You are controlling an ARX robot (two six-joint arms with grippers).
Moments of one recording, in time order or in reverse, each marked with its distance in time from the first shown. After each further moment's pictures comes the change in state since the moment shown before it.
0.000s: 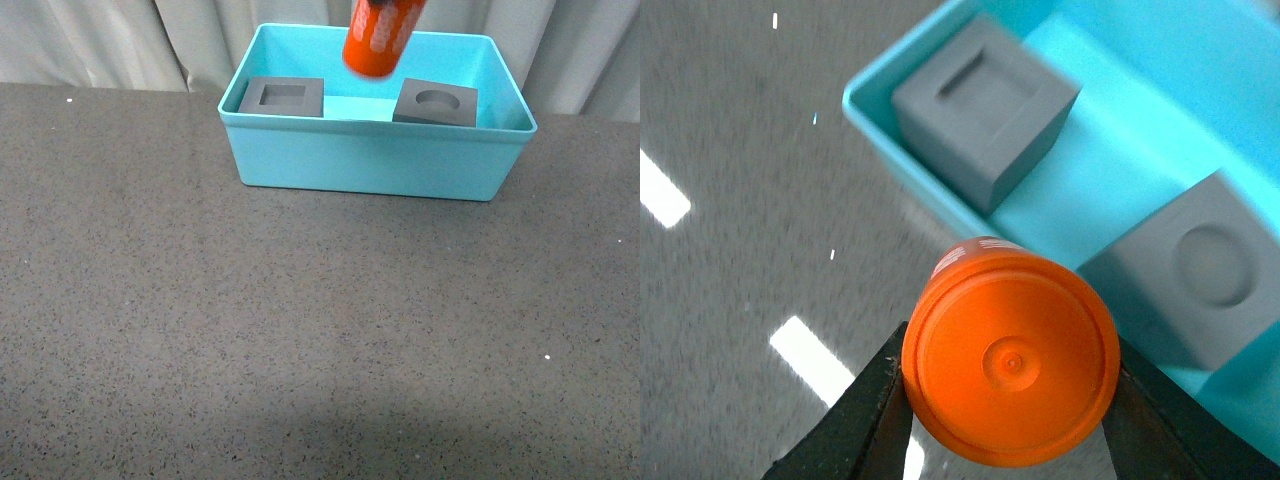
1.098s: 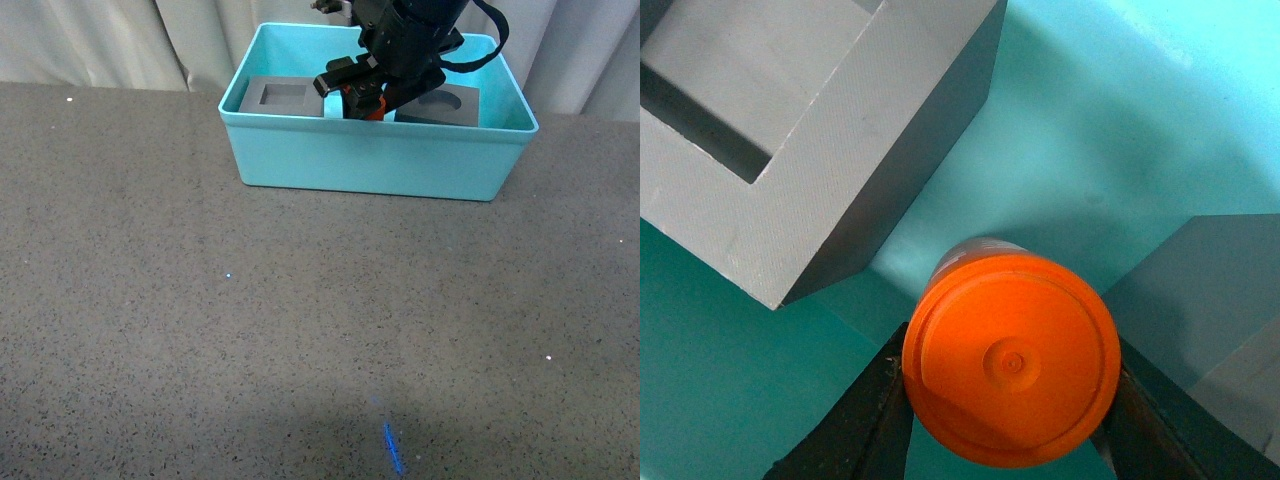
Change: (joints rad) left arm 0.000 0.000 0.000 -0.001 0.000 0.000; right arm -0.001 0.748 0.845 -0.432 0.127 0.017
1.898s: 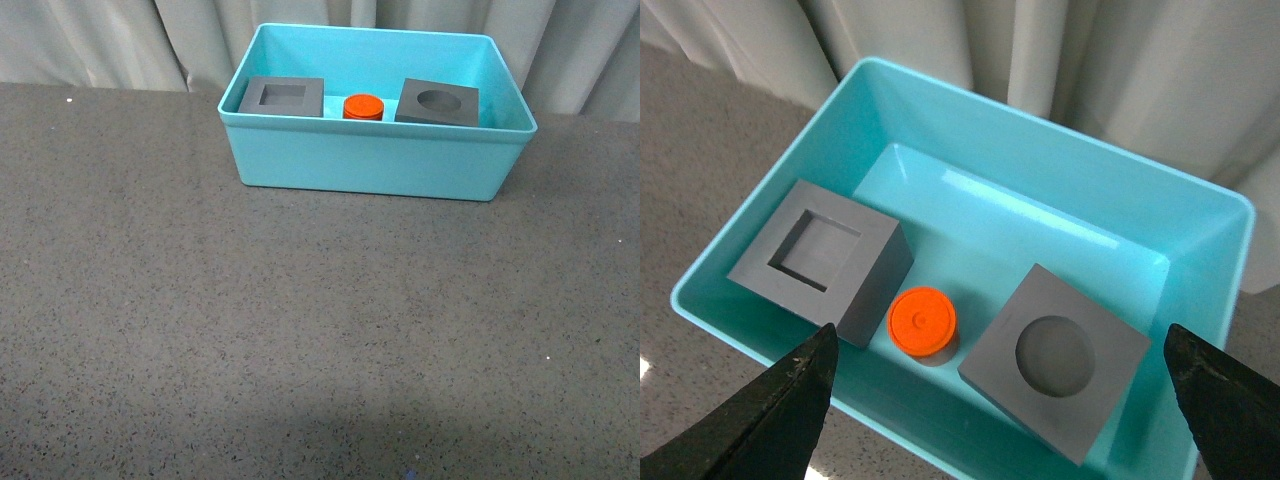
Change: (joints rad) left arm 0.000 0.000 0.000 0.000 0.000 0.000; right arm -0.085 -0.608 -0.711 0.563 -0.051 0.153
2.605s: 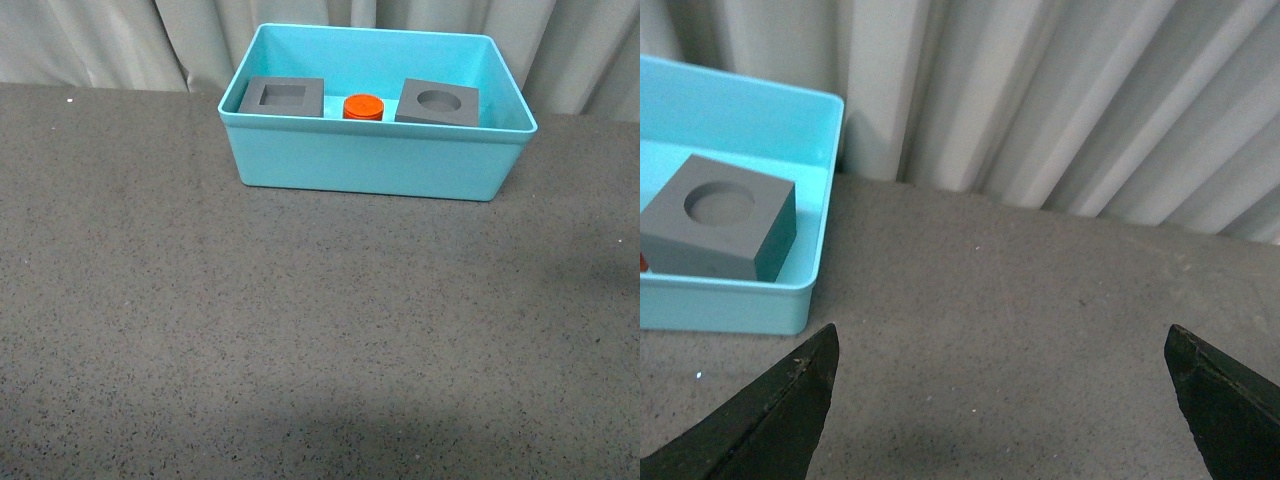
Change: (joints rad) left arm 0.000 0.000 0.000 0.000 0.000 0.000; right arm -0.035 -0.819 -0.998 0.451 0.614 -0.059
